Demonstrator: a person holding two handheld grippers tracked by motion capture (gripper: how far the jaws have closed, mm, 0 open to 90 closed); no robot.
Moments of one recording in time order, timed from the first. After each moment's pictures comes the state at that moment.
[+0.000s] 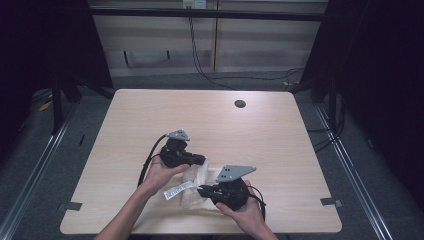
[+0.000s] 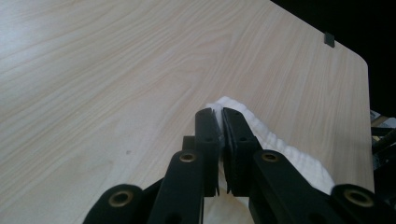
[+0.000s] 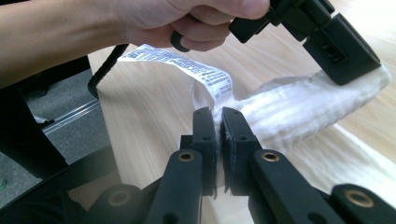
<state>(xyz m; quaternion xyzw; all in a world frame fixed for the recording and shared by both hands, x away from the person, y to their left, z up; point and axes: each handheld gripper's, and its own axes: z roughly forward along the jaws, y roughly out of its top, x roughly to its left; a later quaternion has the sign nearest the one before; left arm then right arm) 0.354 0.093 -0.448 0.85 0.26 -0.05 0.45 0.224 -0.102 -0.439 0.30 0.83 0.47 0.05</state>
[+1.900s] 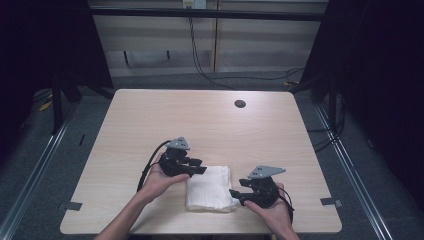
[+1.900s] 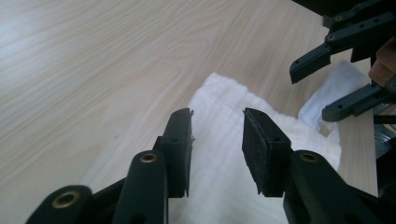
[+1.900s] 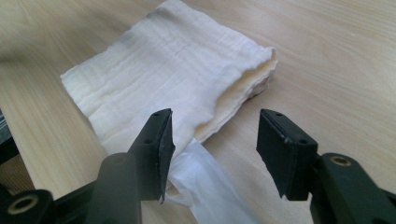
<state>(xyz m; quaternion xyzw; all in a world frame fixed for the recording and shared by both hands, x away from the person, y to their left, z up) 0.332 0.108 -0.450 0.86 0.25 -0.03 0.44 0.230 -0.180 -0.469 0.41 0.82 0.40 0.10</state>
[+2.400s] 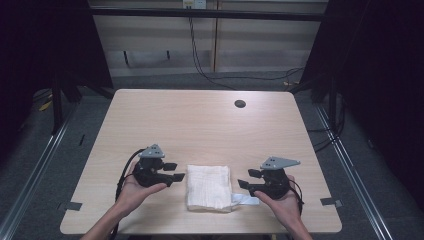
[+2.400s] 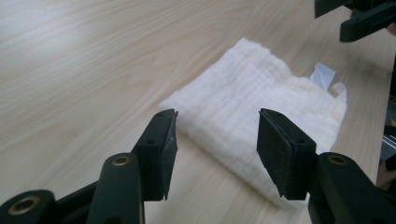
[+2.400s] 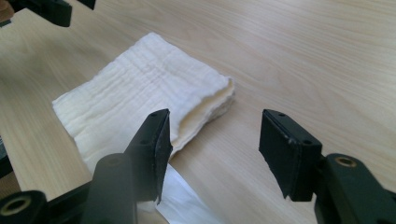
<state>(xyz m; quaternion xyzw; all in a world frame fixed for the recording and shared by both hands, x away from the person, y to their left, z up) 0.301 0.170 -0.448 0.85 0.30 0.02 0.43 0.239 -0.208 -0.452 0.42 0.80 0.42 0.12</state>
